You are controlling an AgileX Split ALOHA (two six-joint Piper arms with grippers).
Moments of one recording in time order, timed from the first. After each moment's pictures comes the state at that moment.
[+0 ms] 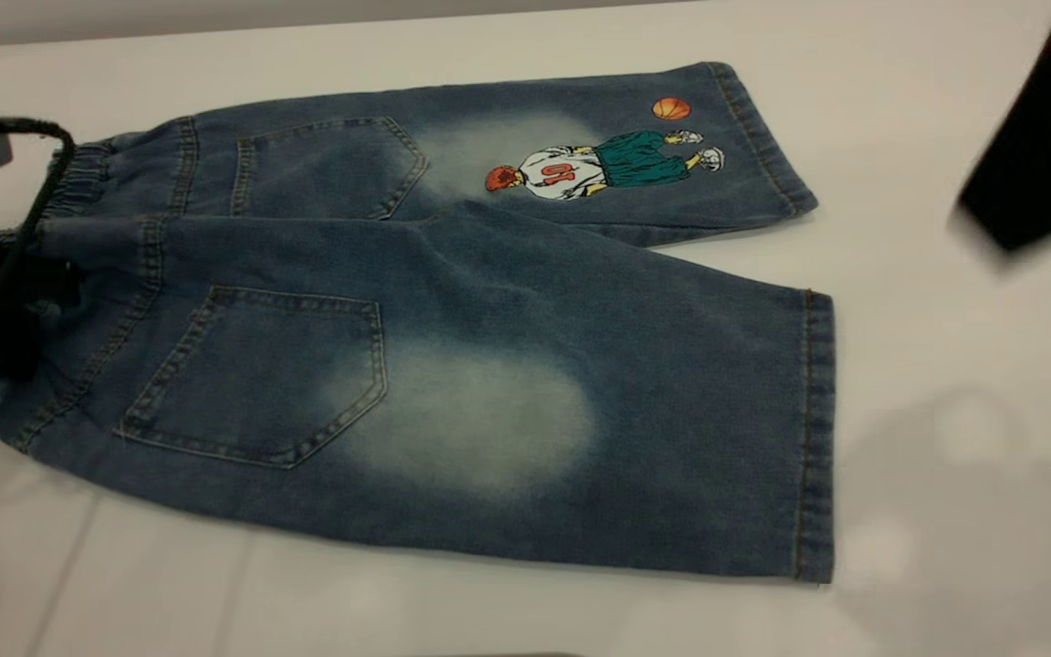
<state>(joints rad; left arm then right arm) 0.02 1.96 -0.77 0.28 0.12 -0.34 0.46 1.31 -0.78 0.37 0.88 -0.43</state>
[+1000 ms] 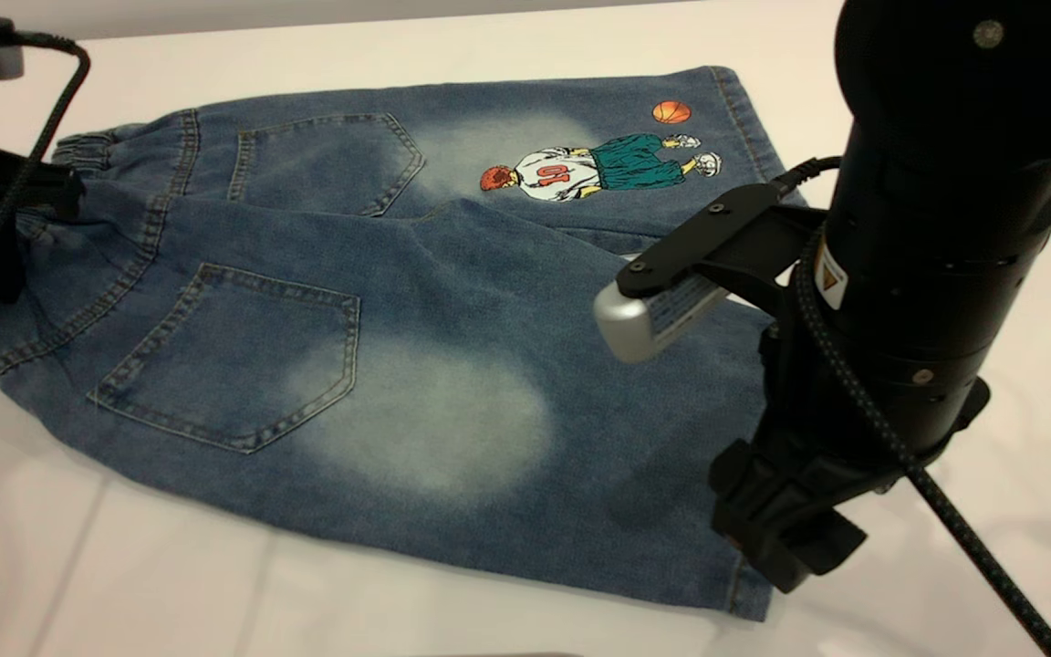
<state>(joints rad) -0.03 1.96 -0.99 0.27 0.40 -0.32 0.73 1.91 -0.79 0.07 0.47 -0.01</state>
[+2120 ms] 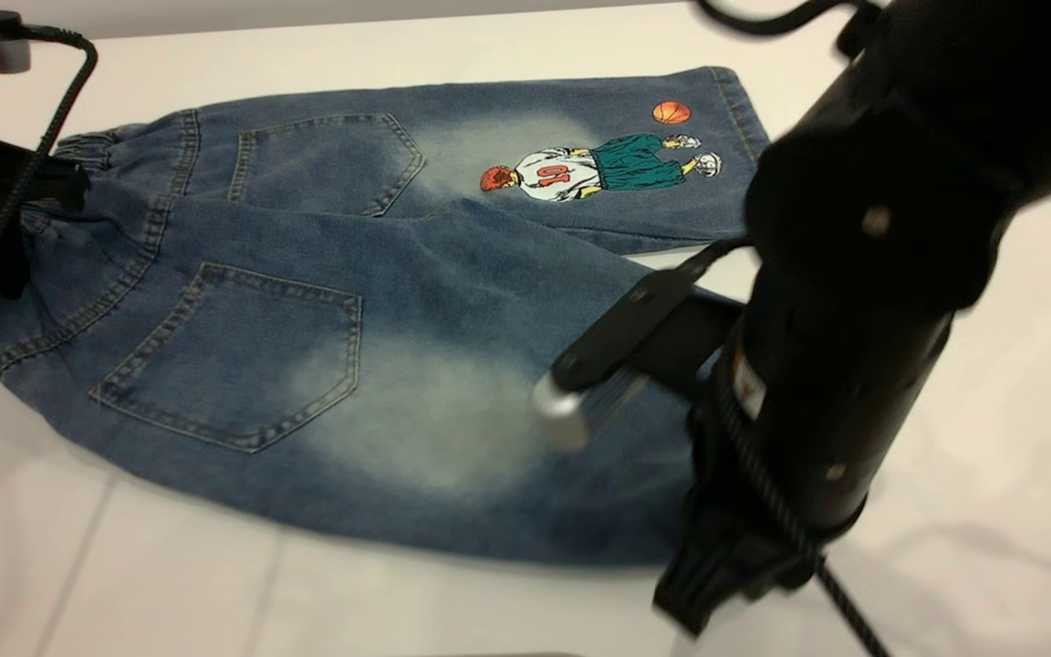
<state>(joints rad) -0.04 1.96 -1.00 0.27 0.43 -0.32 0.78 2.05 -0.80 0.02 0.32 0.00</state>
